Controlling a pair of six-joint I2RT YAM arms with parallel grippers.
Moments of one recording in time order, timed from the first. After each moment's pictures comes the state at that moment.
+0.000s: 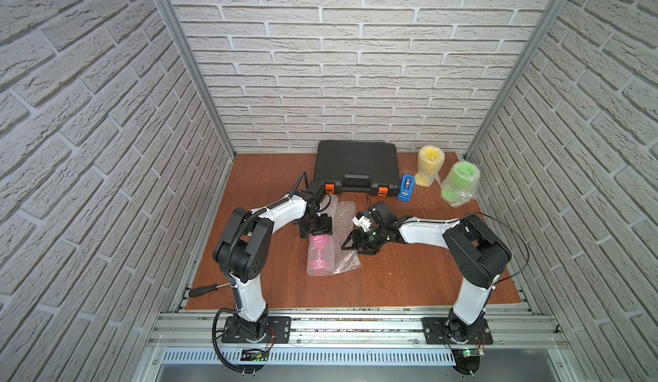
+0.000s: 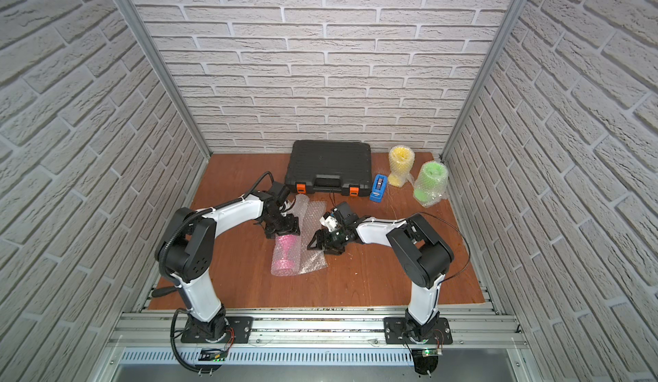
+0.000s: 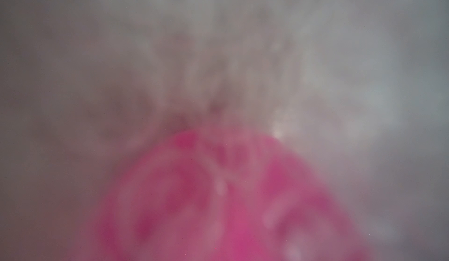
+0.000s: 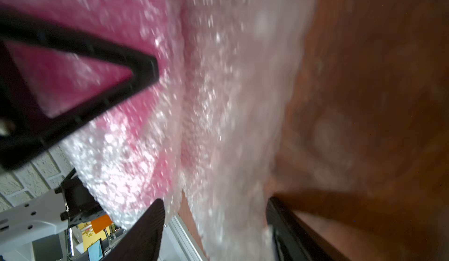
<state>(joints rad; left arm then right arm) -0.46 1.82 1.19 -0.78 0.22 -0.52 0.54 1.87 0.99 -0.17 -0.68 0.71</state>
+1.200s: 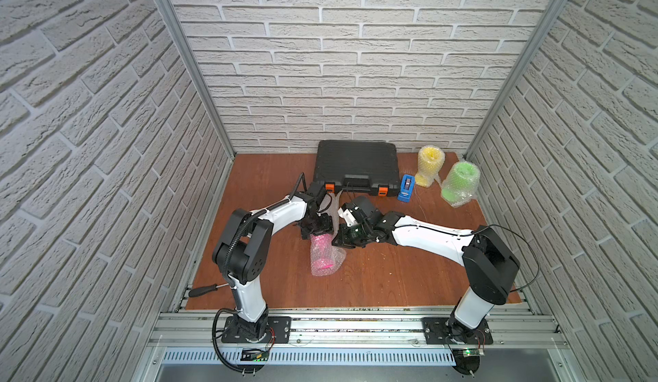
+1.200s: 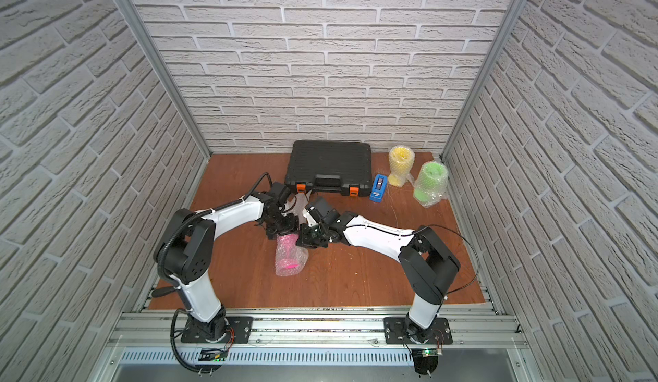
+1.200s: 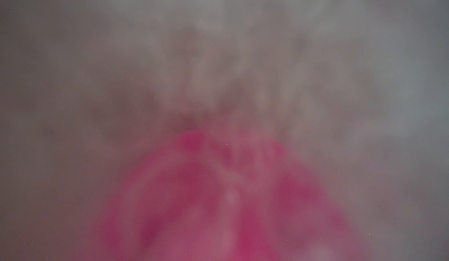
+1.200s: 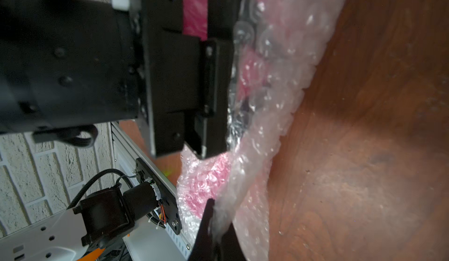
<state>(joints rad) -0.48 1.81 1.17 -0.74 0.21 -0.62 0.81 1.75 1.19 -0.37 -0.36 0.89</state>
